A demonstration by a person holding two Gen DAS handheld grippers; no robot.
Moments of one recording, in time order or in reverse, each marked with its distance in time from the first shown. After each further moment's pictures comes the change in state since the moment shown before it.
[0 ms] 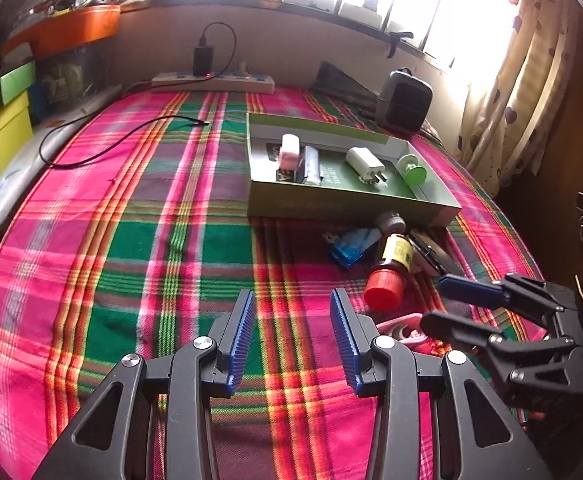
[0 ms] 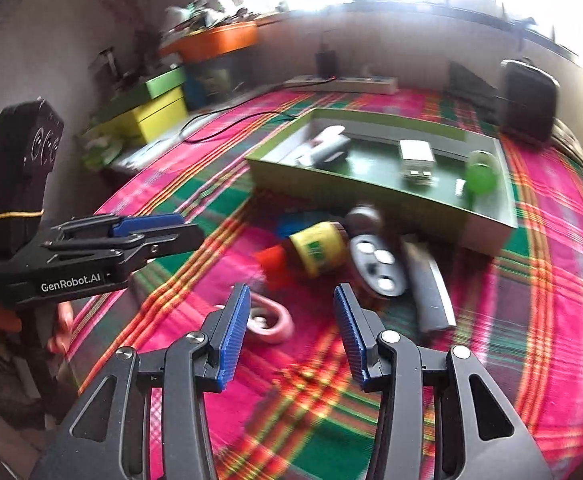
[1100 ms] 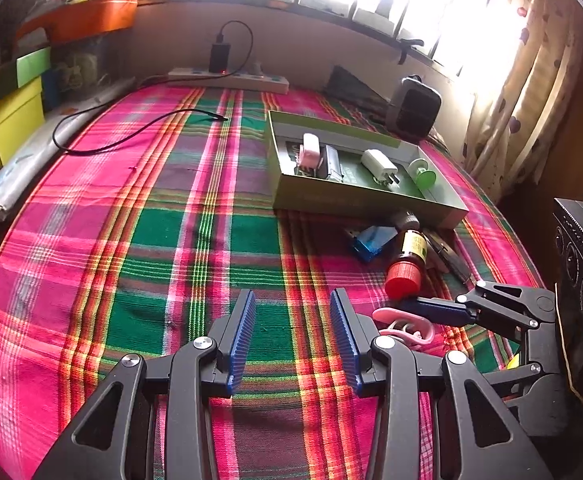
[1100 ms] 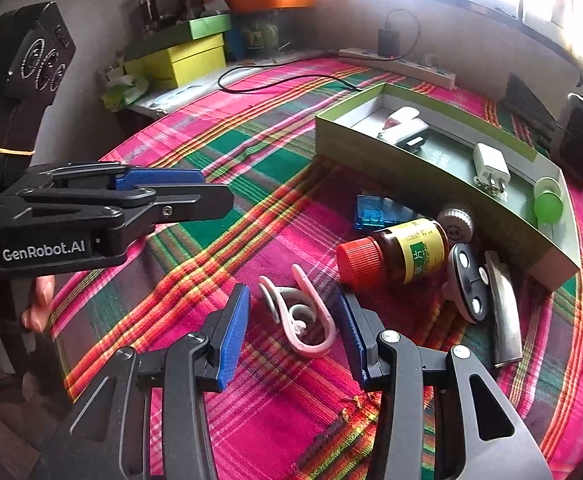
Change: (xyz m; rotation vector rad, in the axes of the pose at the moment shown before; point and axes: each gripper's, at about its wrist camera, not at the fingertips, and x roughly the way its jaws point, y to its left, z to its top) left arm -0.009 0.019 -0.007 -0.033 -0.009 -0.007; right arm 0.041 0.042 0.001 -0.168 0.112 -0.009
